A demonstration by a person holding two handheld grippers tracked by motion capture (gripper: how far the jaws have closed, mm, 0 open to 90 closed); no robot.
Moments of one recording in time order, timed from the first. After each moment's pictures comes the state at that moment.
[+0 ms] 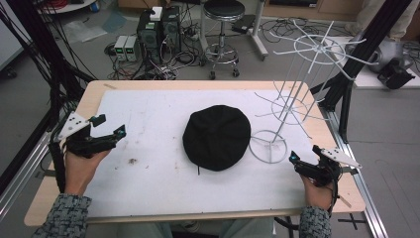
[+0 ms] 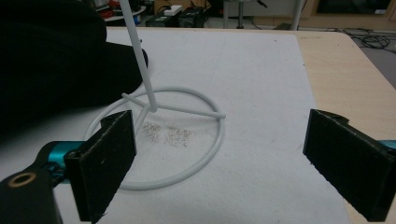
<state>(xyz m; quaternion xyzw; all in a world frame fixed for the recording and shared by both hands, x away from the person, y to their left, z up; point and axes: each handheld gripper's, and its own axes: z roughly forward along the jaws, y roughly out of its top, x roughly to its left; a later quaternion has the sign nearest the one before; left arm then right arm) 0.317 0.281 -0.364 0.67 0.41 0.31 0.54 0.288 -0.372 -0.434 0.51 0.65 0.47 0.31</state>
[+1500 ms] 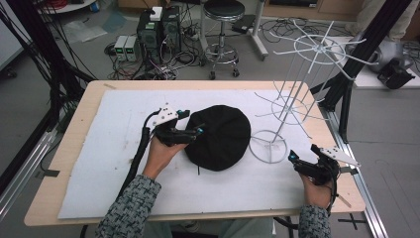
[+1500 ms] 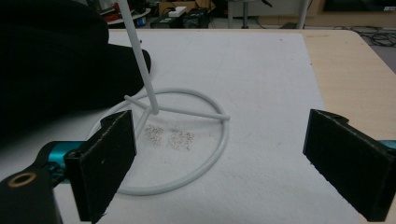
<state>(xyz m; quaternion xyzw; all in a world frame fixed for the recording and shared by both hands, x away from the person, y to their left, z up) 0.380 0.092 -0.390 0.72 0.29 0.19 0.61 0.293 -0.372 -0.437 0.51 0.65 0.48 0.30</state>
